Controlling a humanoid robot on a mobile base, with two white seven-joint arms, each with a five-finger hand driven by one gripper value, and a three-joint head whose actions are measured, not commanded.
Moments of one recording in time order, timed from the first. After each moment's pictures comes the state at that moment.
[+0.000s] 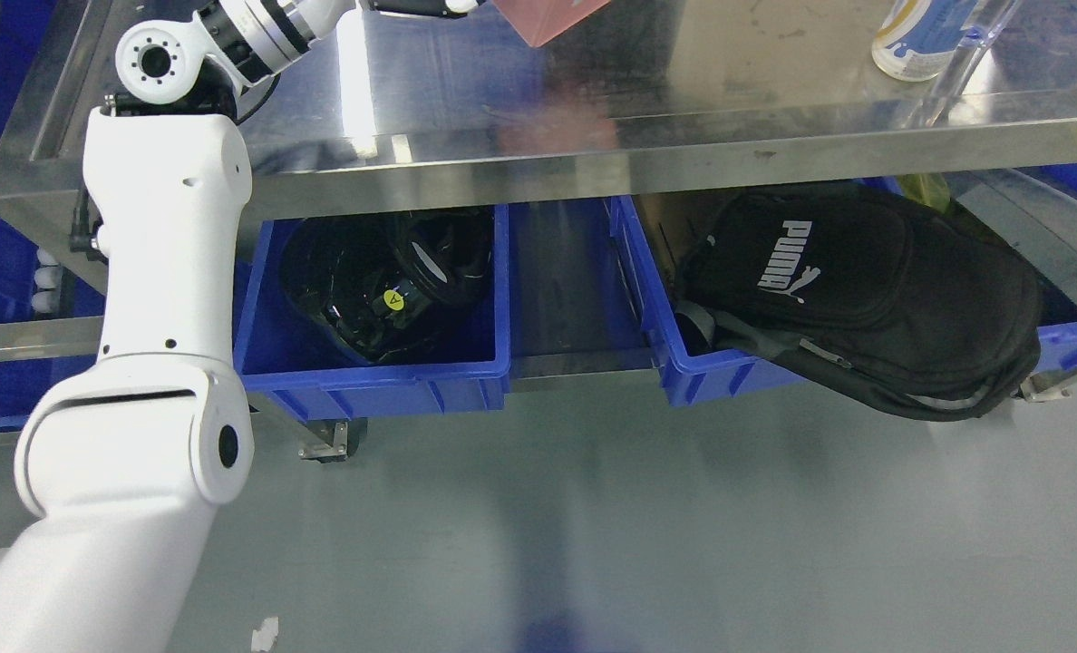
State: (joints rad) left arm -1.19 0.00 0.07 -0.72 0.08 -0.42 -1.07; right arm 0.00 0.00 -0.05 0.00 0.00 -0.05 0.00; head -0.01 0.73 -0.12
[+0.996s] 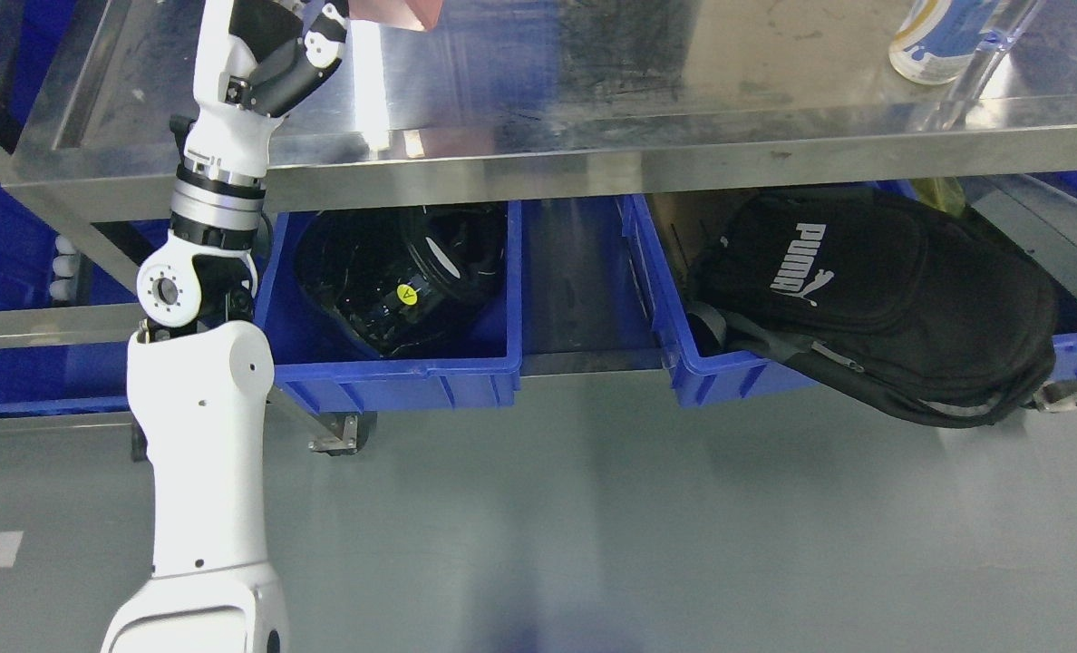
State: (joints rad) left arm -0.63 0.00 0.05 -1.32 0.32 -0.48 -0.58; right arm 0.00 0.00 -0.05 0.00 0.00 -0.05 0.00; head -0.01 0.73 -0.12
